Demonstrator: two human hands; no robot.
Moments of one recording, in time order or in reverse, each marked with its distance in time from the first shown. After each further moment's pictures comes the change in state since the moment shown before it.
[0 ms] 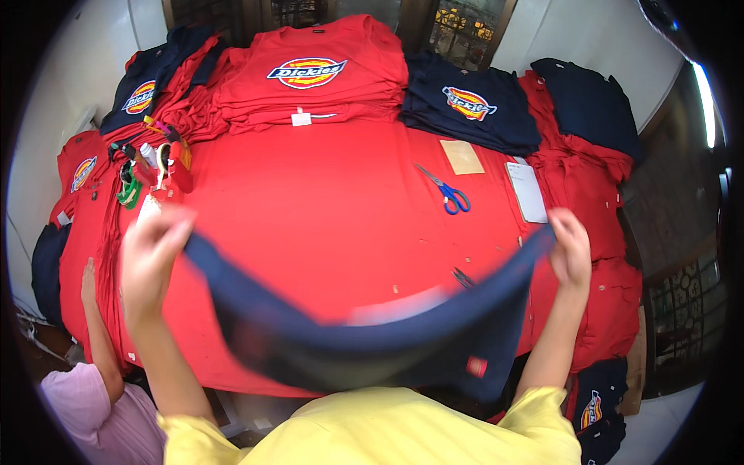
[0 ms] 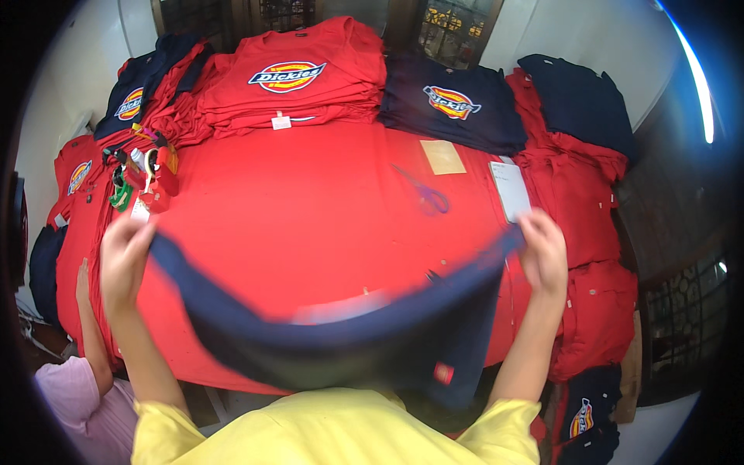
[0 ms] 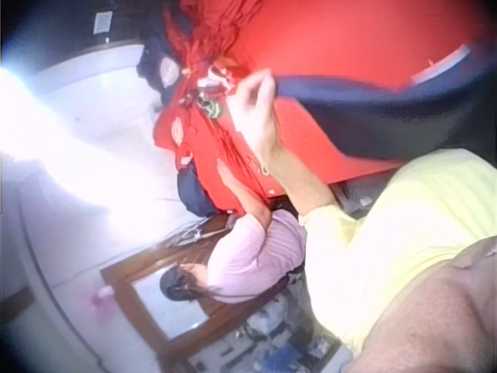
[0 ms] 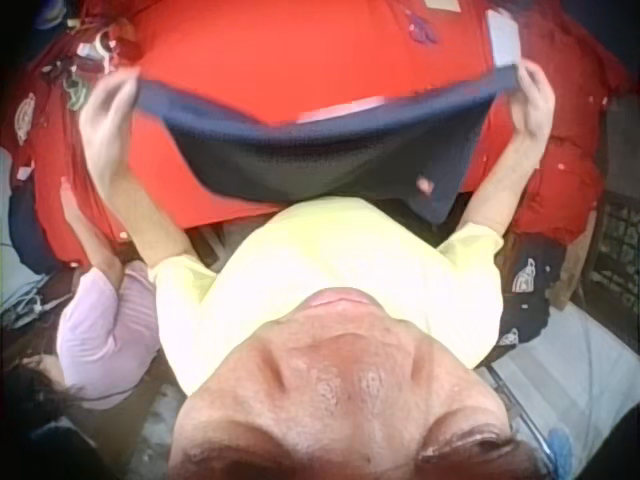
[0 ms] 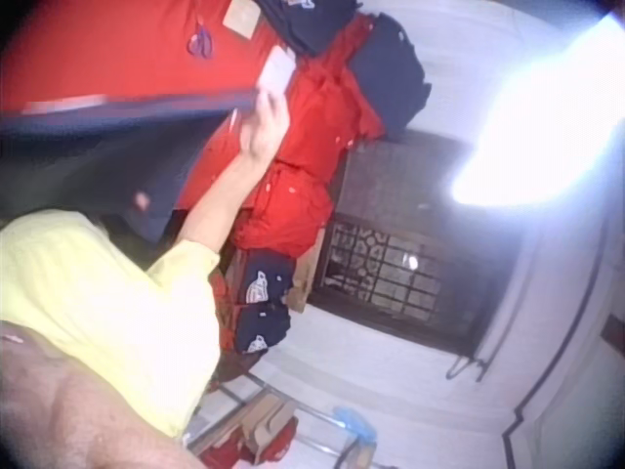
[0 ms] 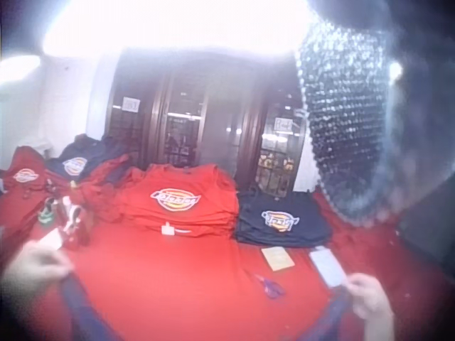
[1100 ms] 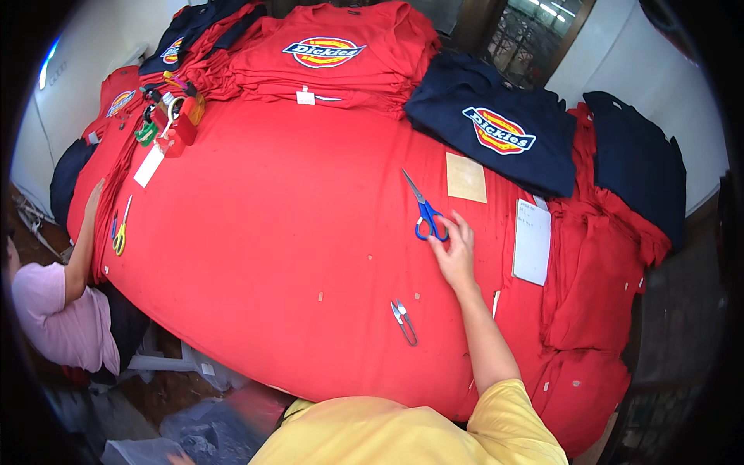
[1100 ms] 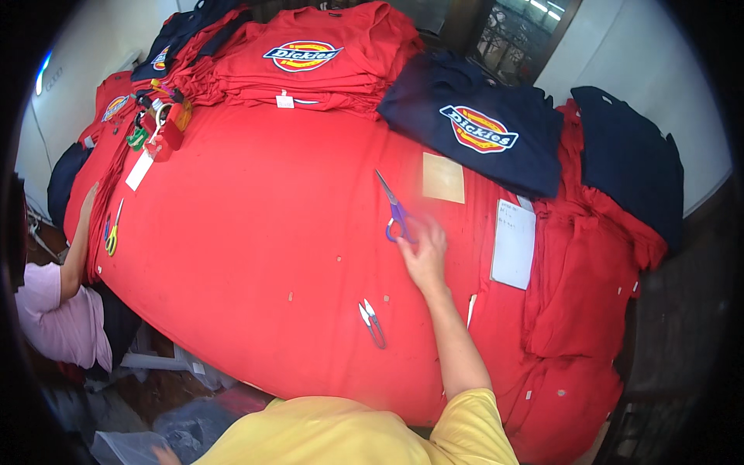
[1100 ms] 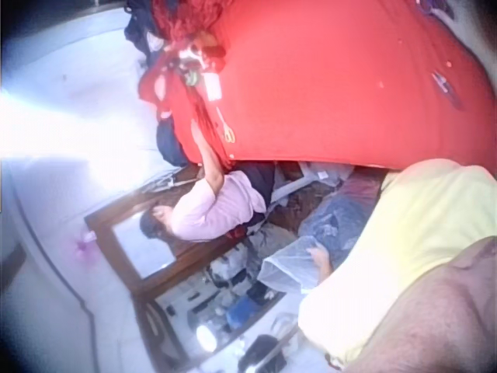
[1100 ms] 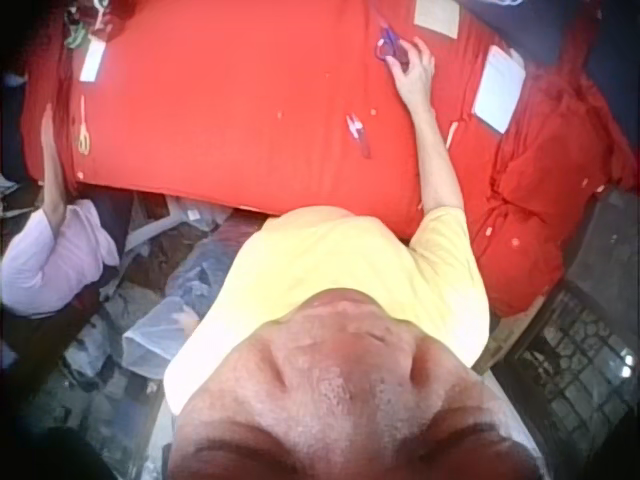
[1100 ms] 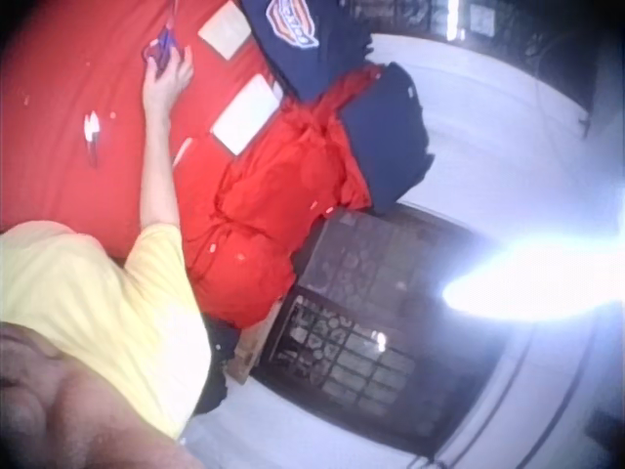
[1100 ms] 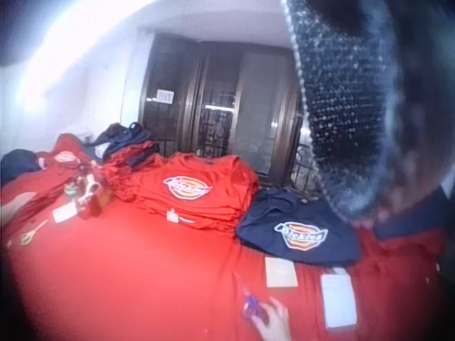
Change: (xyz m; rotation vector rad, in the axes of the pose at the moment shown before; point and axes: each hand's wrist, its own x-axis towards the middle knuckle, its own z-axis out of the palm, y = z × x) left_hand -0.621 -0.092 0.111 1.194 0.728 -1.151; right_hand 0.121 0.214 -0.019 -0.886 -0.261 -0.301
